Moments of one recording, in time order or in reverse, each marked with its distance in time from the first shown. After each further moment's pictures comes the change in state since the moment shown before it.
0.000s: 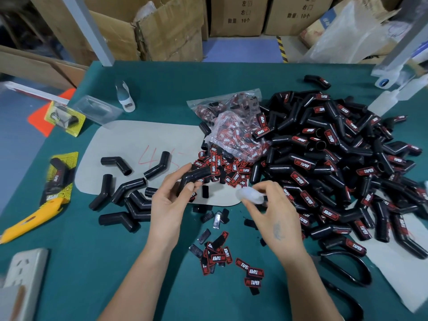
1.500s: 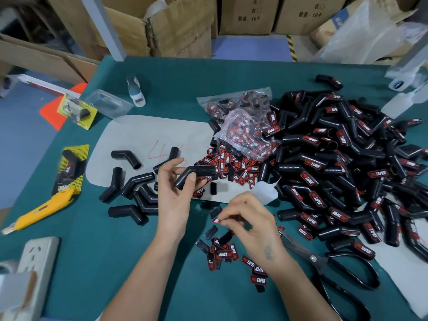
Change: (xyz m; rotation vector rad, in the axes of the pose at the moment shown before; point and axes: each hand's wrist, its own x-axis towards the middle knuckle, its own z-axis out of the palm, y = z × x) left_hand 0.004 -0.001 0.002 -0.021 0.129 0.109; right_hand -0.023 -0.024 0.025 0.441 -0.150 -0.488
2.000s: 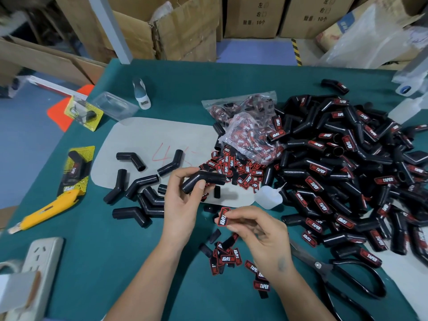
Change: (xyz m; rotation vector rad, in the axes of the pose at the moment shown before) left_hand -0.008 0.009 0.001 0.051 -0.091 0.064; right_hand -0.007 -0.017 0.006 0.374 0.124 0.111
